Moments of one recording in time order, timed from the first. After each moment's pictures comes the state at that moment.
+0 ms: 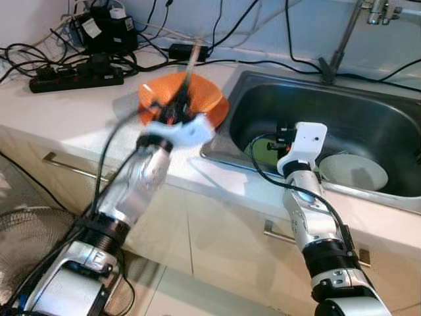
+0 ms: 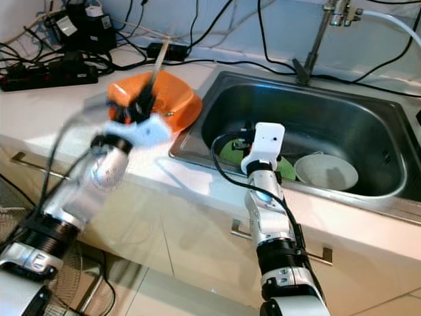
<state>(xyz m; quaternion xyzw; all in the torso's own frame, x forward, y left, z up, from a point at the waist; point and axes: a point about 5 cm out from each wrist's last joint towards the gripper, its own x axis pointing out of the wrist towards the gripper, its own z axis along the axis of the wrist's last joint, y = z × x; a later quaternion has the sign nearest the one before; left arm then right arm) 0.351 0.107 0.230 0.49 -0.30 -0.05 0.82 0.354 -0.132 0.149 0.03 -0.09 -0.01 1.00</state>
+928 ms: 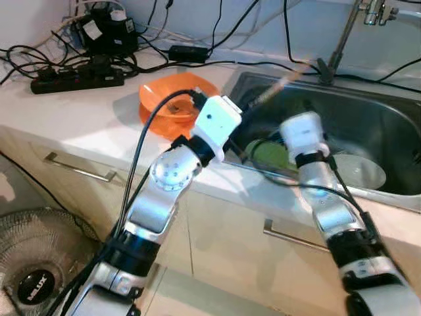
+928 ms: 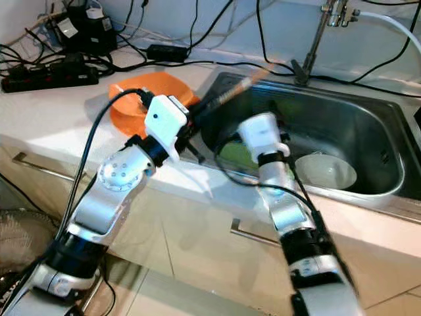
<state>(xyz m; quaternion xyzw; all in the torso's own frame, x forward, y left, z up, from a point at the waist) 0.315 0.047 0.234 0.11 -0.21 -0.38 0.90 0.358 -0.149 0.172 -0.33 -0.19 -0.01 0.93</state>
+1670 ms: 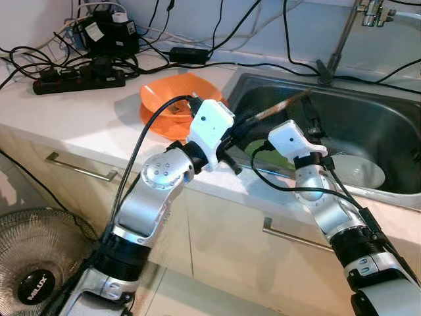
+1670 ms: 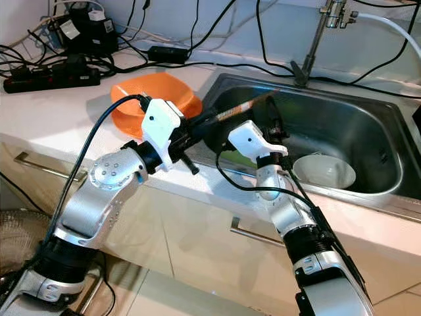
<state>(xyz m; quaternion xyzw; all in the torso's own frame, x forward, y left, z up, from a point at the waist) 0.313 0.059 0.225 0.11 -0.12 -0.41 0.90 0.359 -0.149 0.168 -0.41 -0.21 -0.05 0.89</state>
